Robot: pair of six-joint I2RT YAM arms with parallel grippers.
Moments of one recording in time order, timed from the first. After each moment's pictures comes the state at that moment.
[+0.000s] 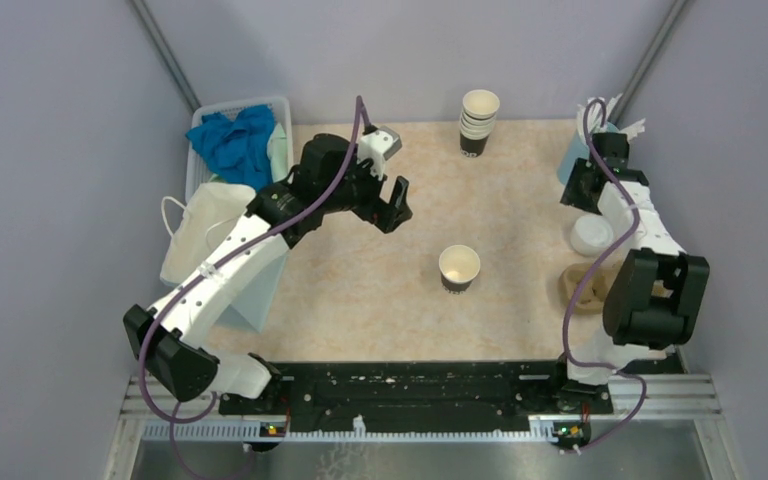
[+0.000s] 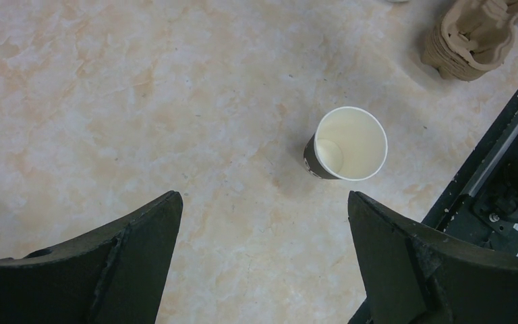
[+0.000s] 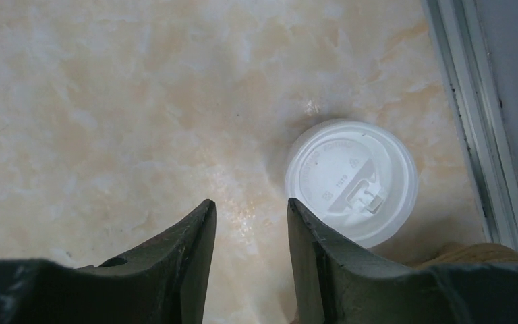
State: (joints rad) left arm -0.64 1.38 1.46 -0.58 0.24 -0.02; right arm -0.14 1.56 1.27 -0.57 0.14 0.20
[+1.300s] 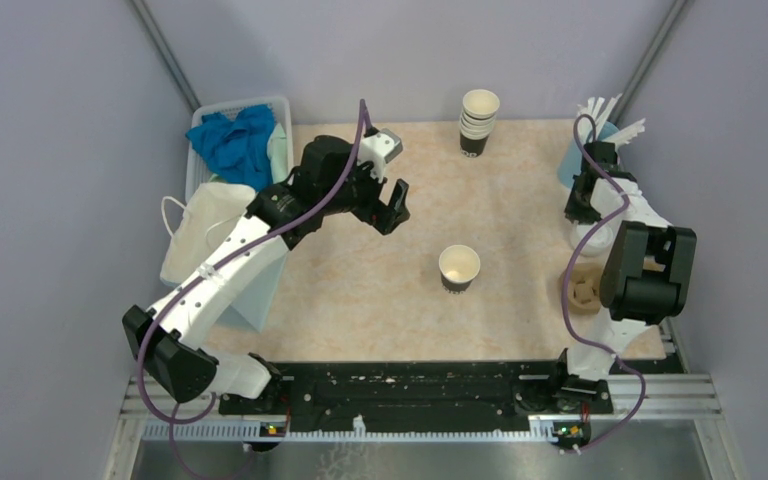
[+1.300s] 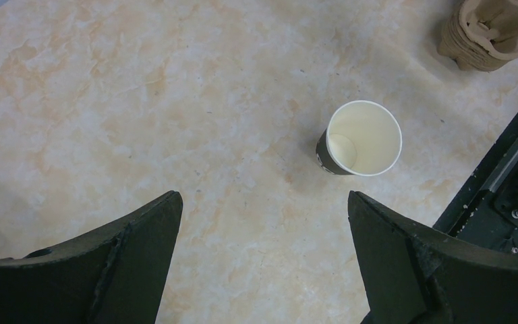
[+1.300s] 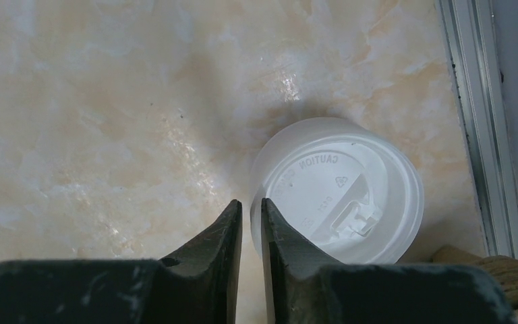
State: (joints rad) left arm -0.65 1.37 1.45 -0.58 0.21 0.02; right arm -0.16 1.76 1.27 -0.55 0.22 0.18
